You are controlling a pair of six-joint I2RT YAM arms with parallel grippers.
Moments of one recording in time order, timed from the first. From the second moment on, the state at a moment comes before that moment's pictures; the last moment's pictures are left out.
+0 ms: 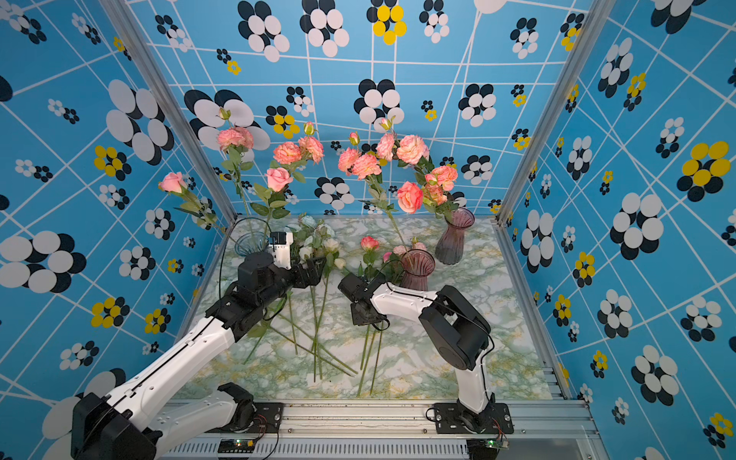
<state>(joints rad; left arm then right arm) -0.45 1.08 0.84 -0.08 0.05 -0.42 0.86 1.94 1.28 -0.66 0.16 0.62</state>
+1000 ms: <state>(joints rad) -0.42 1.21 0.83 -0.05 0.13 -0.56 0.86 1.82 1.48 -0.85 0.45 0.44</state>
